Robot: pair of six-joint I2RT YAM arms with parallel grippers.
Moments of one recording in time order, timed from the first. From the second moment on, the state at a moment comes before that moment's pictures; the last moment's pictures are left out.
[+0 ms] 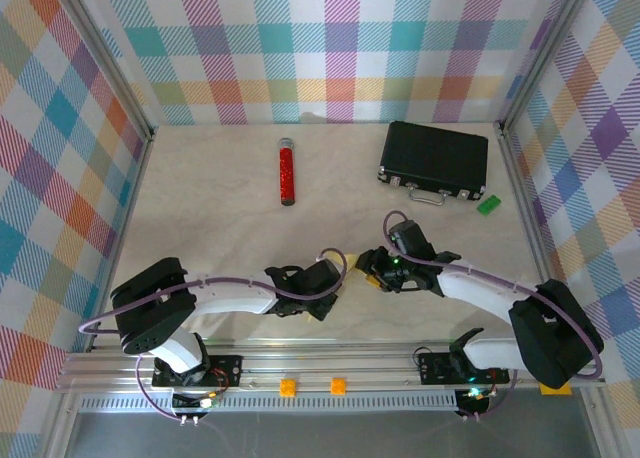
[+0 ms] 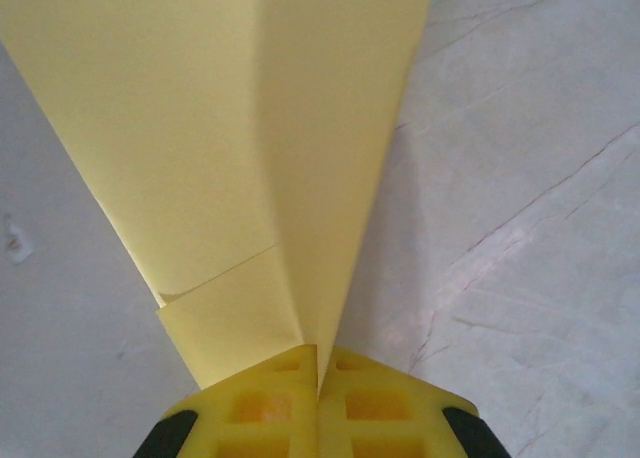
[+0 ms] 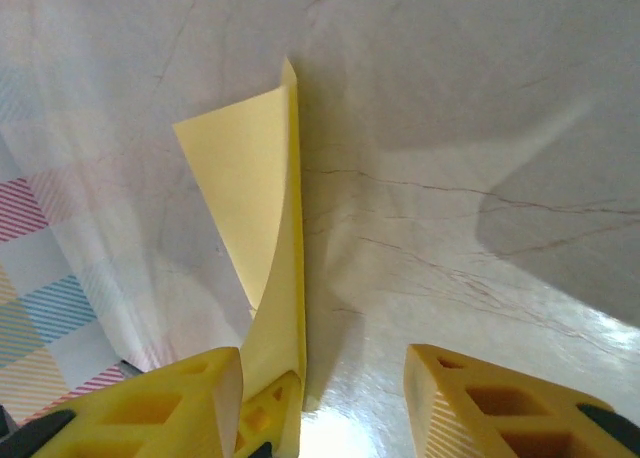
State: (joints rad) left arm -1.08 1.57 0.76 -0.27 -0.09 -0.46; right arm 0.59 1.27 0.53 -0.16 -0.40 1.13
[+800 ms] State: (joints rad) left arm -0.90 1.56 0.52 0.21 0.29 -0.70; right arm 0.65 1.30 0.42 0.10 -0.43 1.05
